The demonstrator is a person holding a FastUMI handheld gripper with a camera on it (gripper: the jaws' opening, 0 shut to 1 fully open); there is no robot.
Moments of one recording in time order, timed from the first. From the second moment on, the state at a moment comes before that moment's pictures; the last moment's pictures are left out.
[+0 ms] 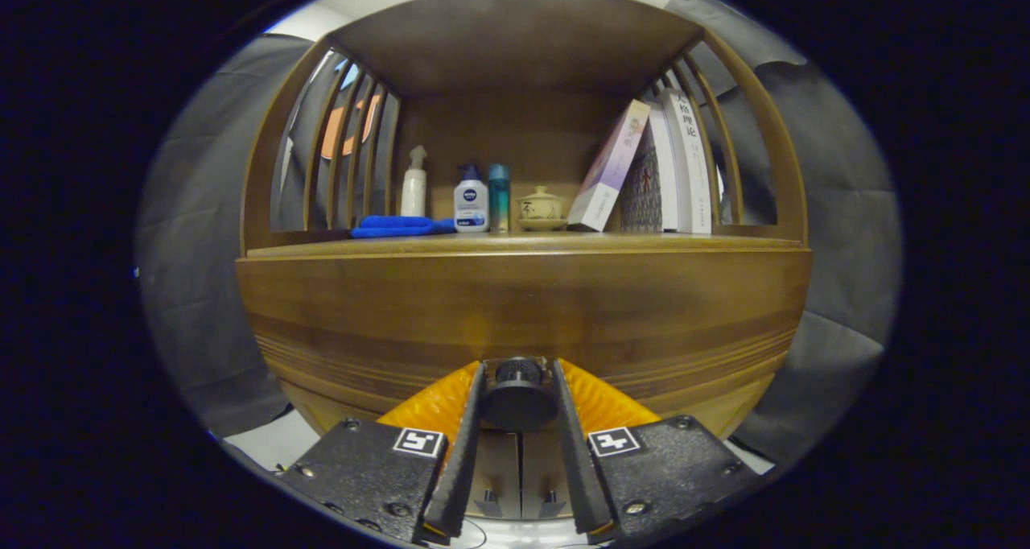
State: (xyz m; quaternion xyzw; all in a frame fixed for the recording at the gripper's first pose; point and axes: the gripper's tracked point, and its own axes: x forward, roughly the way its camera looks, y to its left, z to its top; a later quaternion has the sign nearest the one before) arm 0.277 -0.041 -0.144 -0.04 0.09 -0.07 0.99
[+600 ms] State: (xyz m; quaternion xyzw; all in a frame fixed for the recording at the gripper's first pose) arm 0.238 -0.039 -0.145 -0.04 0.11 -0.07 0.99
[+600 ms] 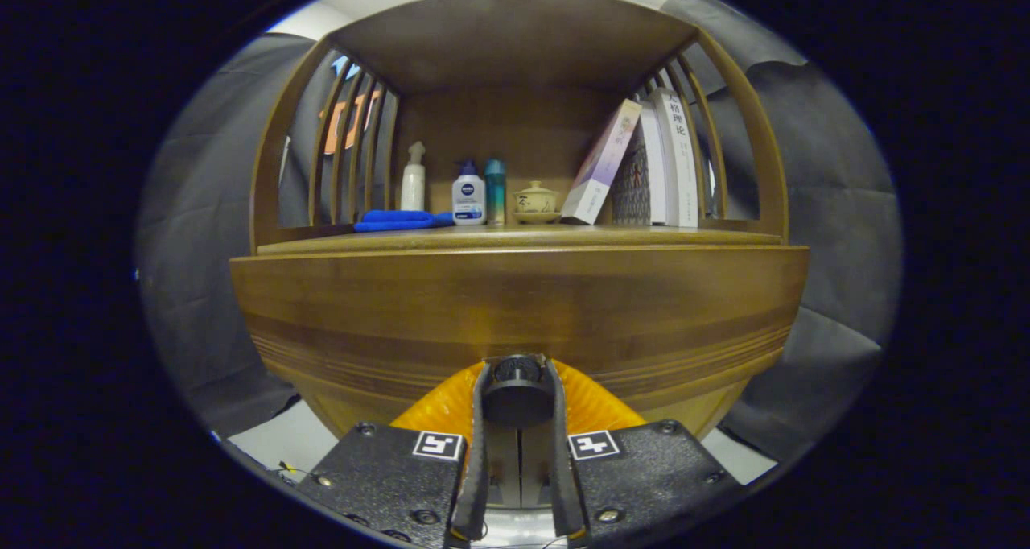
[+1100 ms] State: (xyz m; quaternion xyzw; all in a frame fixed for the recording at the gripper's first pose) arm 0.143 -0.044 -0.154 -0.04 0.12 -0.05 0.99
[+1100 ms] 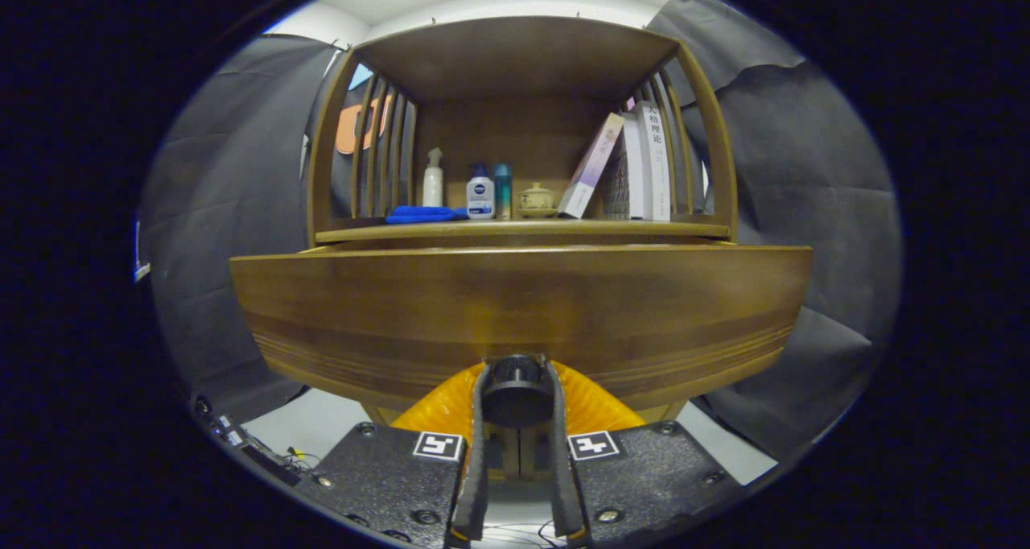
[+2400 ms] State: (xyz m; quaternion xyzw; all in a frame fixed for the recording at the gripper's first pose) arm 0.048 -0.037 -0.162 0.00 0.24 0.00 0.97
